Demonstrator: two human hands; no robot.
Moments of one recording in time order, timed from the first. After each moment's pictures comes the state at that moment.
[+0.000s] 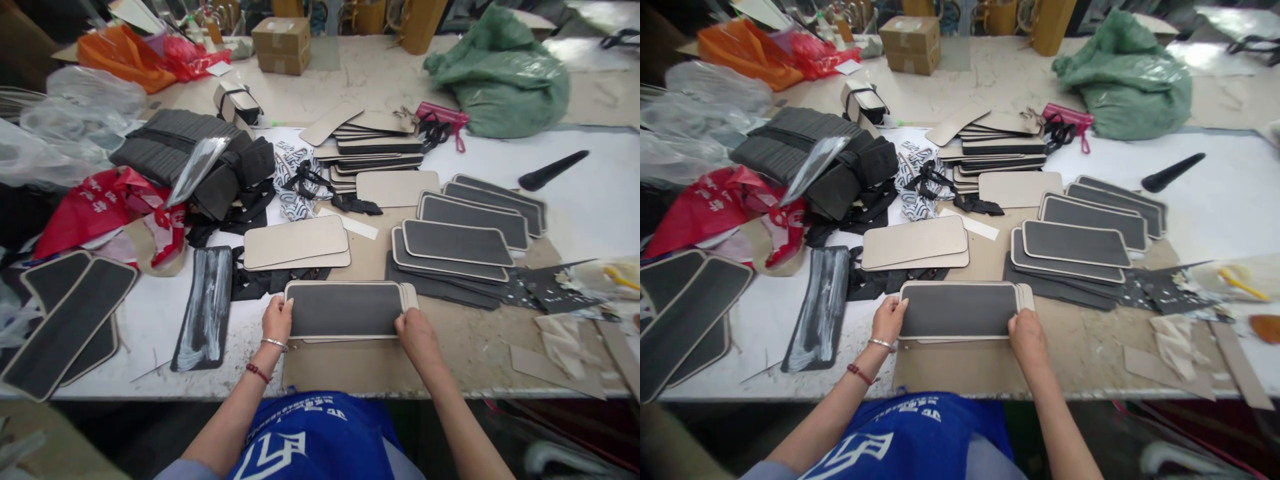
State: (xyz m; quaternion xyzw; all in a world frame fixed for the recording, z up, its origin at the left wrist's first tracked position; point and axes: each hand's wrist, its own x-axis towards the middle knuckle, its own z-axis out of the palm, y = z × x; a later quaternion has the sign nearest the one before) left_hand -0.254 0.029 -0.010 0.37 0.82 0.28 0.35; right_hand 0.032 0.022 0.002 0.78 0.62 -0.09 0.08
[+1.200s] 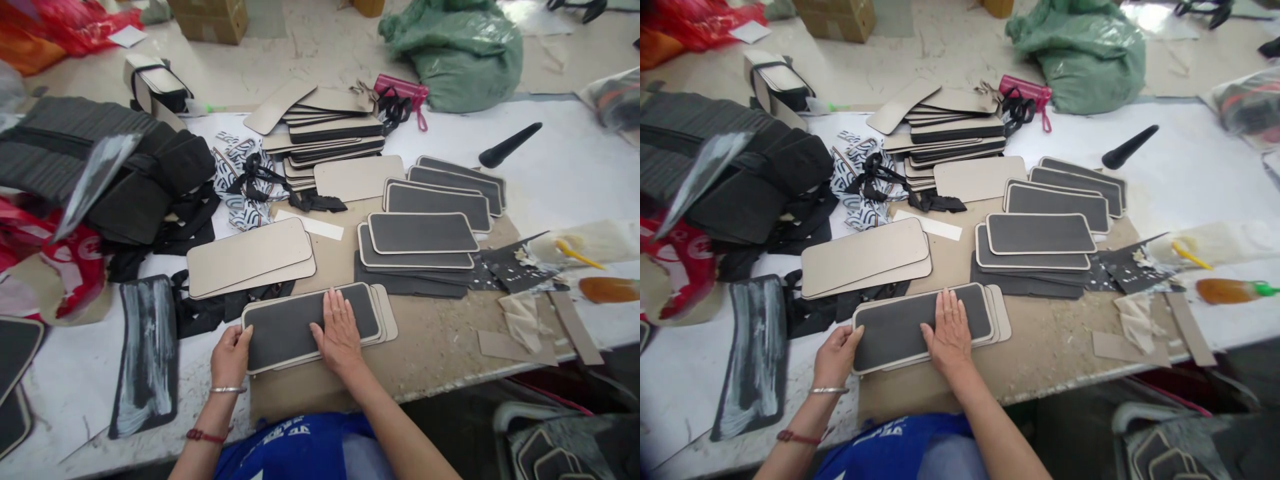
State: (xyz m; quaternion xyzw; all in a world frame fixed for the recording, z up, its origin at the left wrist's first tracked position) left_hand -0.267 0.024 -0.023 0.34 0.82 0.26 0.38; right_hand -0.046 0.027 -0.031 0.64 0.75 -0.15 -0.12
